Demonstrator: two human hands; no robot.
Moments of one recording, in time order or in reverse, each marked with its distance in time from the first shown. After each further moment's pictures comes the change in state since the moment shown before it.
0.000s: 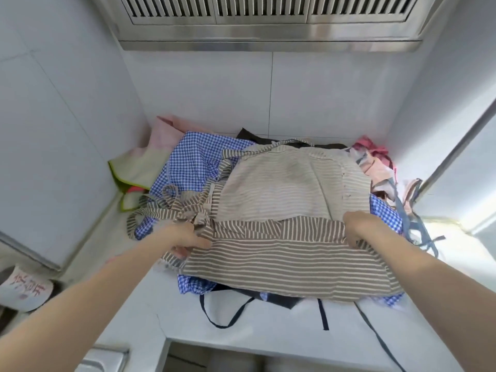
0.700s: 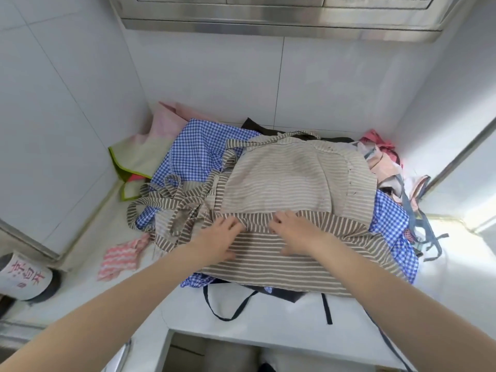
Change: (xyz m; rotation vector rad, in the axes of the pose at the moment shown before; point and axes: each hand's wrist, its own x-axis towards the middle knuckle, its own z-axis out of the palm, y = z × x) left_hand -0.002 0.016 0.058 0.615 0.364 0.670; right_hand -0.020 -0.107 0.027 -0.171 0.242 -0.611
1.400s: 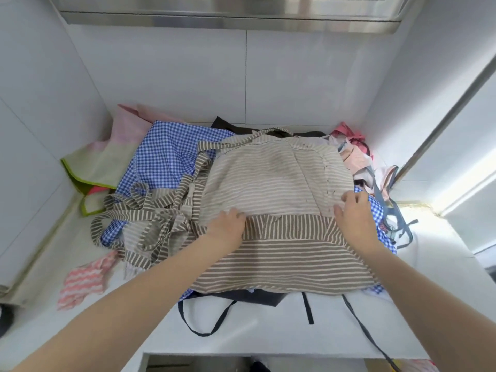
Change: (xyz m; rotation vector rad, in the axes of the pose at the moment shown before) left_hand 0.074 0.052 -0.018 0.063 -0.092 -0.120; right_hand -0.049 0.120 0.049 0.523 0.679 0.772
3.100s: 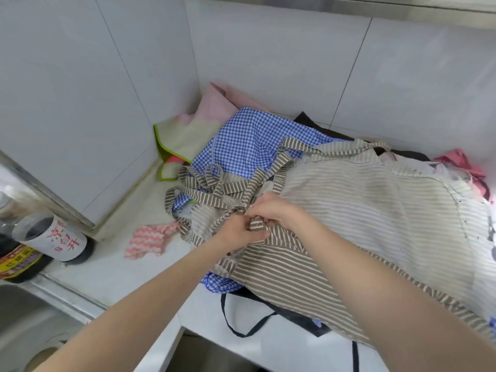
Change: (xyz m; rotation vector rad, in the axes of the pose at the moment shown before) left_hand -0.034 -0.083 0.035 -1.074 0.177 -0.388; right_hand -0.016 -0.262 0.088 0.237 -1.028 -0.215
